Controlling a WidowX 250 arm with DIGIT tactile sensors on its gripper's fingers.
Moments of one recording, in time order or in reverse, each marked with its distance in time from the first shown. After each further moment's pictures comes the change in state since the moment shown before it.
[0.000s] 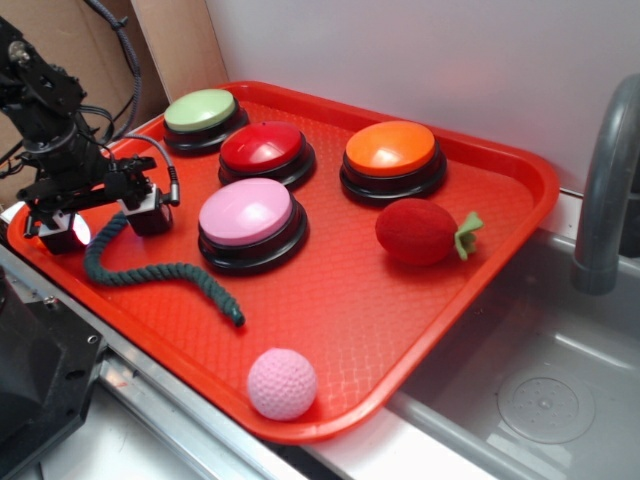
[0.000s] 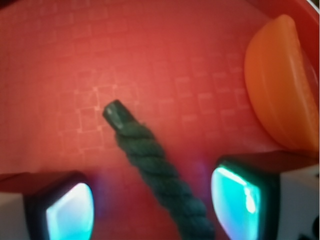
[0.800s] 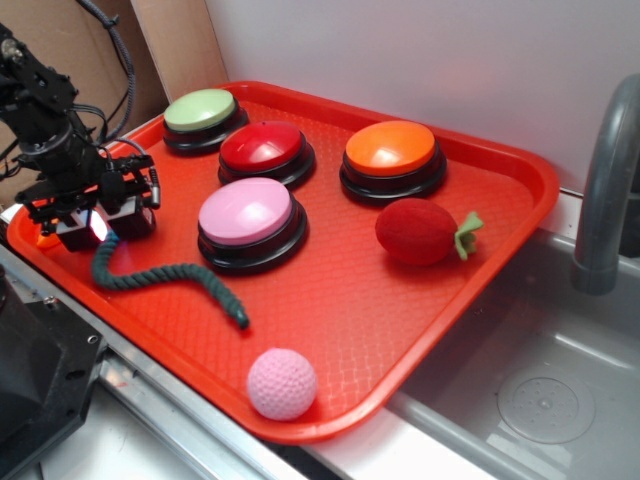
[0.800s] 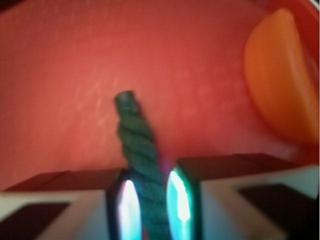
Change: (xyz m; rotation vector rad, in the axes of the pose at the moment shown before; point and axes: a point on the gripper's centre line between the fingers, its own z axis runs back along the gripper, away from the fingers) arm -0.009 0.000 0.005 -0.052 0.054 0.014
